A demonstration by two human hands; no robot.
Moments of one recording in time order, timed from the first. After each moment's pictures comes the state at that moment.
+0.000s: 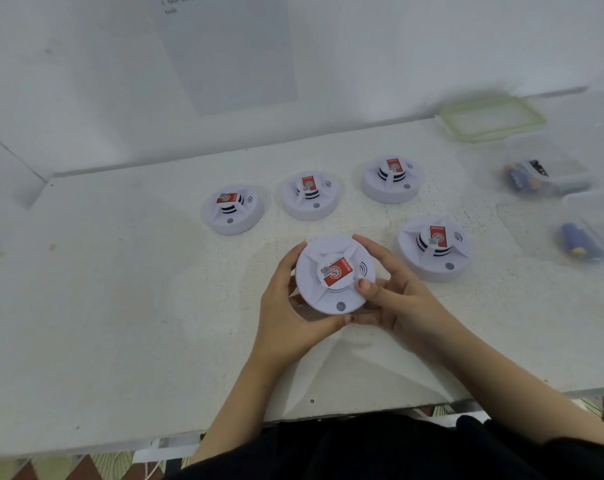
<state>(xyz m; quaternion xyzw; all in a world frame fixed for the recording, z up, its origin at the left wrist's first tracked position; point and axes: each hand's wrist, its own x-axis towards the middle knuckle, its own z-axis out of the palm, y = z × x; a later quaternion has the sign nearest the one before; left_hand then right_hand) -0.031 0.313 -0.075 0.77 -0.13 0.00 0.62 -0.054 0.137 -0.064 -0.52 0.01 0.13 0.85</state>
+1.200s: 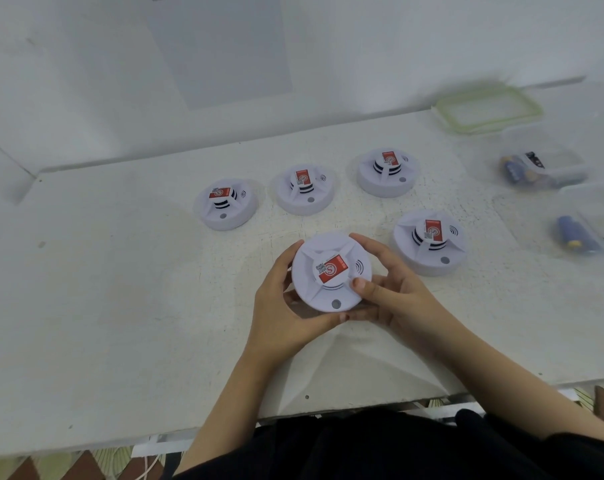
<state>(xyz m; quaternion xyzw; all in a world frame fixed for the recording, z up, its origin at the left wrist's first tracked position) -0.032 0.314 -0.073 0.78 -0.15 0.00 0.61 -0.057 0.136 -0.065 -0.53 0.00 0.12 0.84</state>
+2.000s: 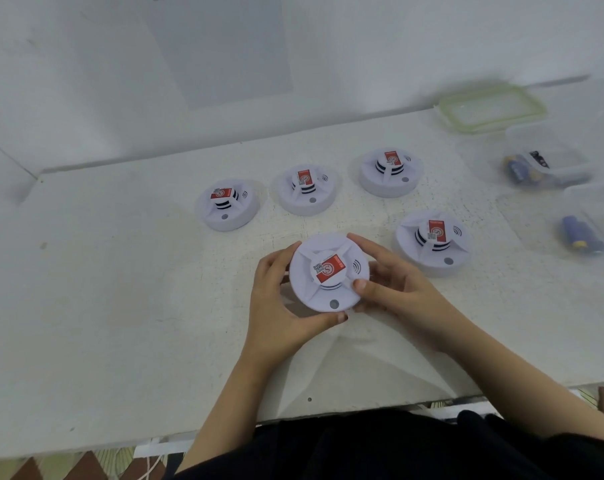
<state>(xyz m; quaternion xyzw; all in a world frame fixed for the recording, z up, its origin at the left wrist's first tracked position) -0.027 0.320 -0.075 0.82 -0.18 0.06 0.53 -0.054 0.126 -0.062 -0.65 -0.03 0.09 0.75</state>
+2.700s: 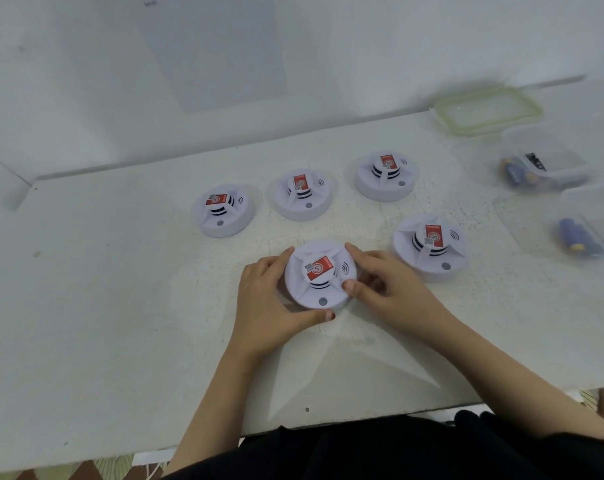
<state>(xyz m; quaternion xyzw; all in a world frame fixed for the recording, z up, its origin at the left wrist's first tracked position) -0.003 0.329 -0.076 0.91 -0.17 0.02 0.37 -0.034 0.128 -0.068 -0.88 -0.04 -0.01 0.47</state>
